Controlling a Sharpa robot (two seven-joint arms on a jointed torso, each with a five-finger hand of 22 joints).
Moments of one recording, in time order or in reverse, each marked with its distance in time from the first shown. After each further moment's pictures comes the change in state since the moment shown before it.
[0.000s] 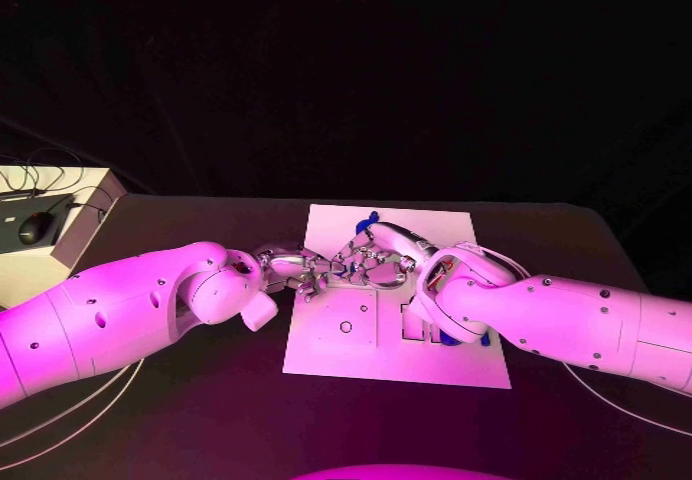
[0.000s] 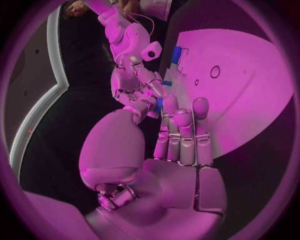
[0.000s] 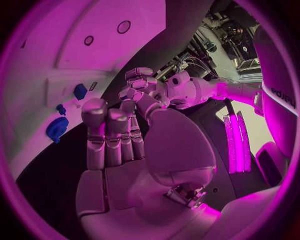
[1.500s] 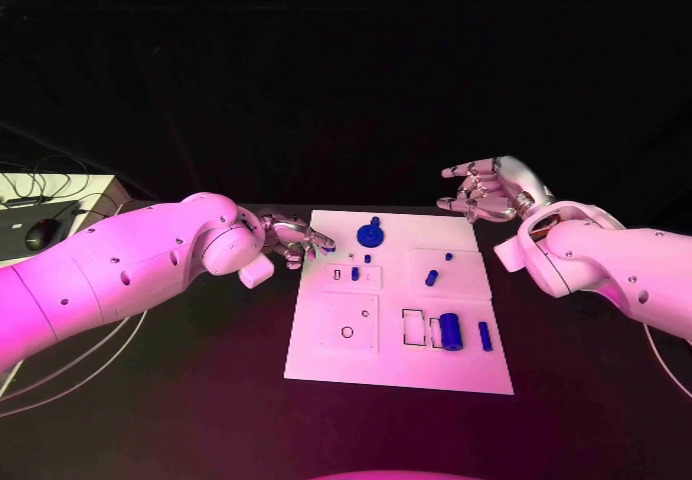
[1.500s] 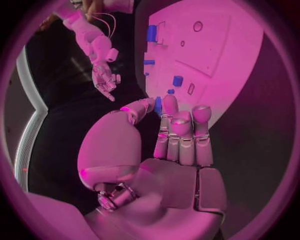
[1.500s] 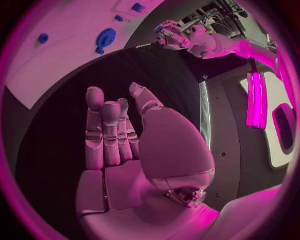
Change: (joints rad) left arm 0.127 0.104 0.032 -0.161 -0.251 0.021 -0.245; left_hand -0.058 -0.028 0.085 -0.027 -0.004 0.008 0.008 0.020 0.053 0.051 -0.016 0.005 0.002 0.087 -0.014 0.029 0.066 0.000 0.104 -0.024 0.103 0.086; right arm 0.115 -0.248 0.022 -0.076 0.445 -0.146 0.165; right_hand 0.086 -0.063 -0.275 0.088 0.076 -0.261 0.089 -0.014 -0.004 -0.146 0.062 0.093 -0.206 -0.169 0.058 -0.001 -0.191 0.016 -0.087 0.059 -0.417 0.001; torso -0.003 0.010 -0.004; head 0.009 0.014
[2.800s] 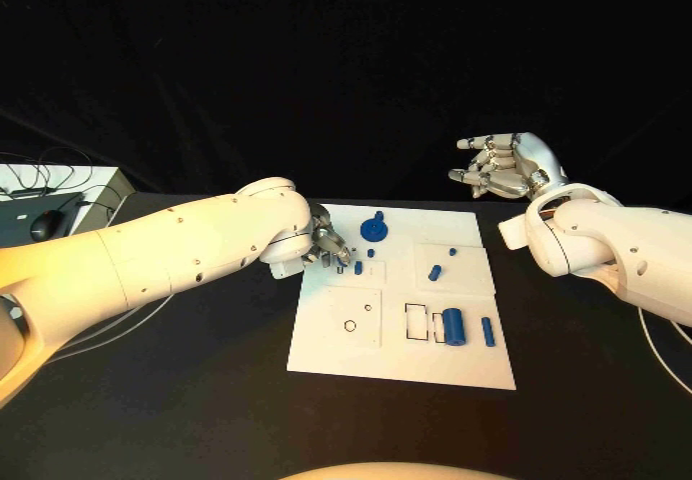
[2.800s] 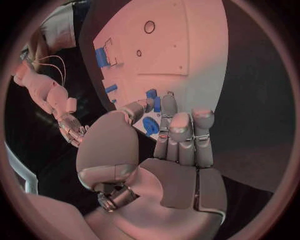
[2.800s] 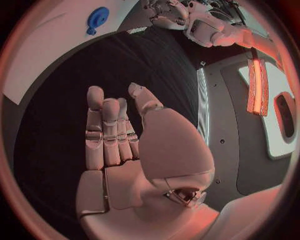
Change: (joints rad) left arm 0.076 0.177 -0.109 -0.023 -0.394 0.046 -0.259; left_hand -0.037 -0.018 0.071 -0.021 0.000 0.000 -0.002 0.061 0.000 0.029 -0.007 0.042 -0.028 0.054 -0.016 0.006 0.073 -0.016 0.070 -0.031 0.043 0.043; right arm 0.013 0.050 0.004 -0.102 0.174 -0.001 0.144; right_hand 0.004 0.004 -0.001 -0.015 0.024 -0.018 0.005 0.000 0.001 -0.035 0.011 0.001 -0.096 -0.044 0.012 -0.014 -0.074 -0.001 -0.016 0.009 -0.090 0.000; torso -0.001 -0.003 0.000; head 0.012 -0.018
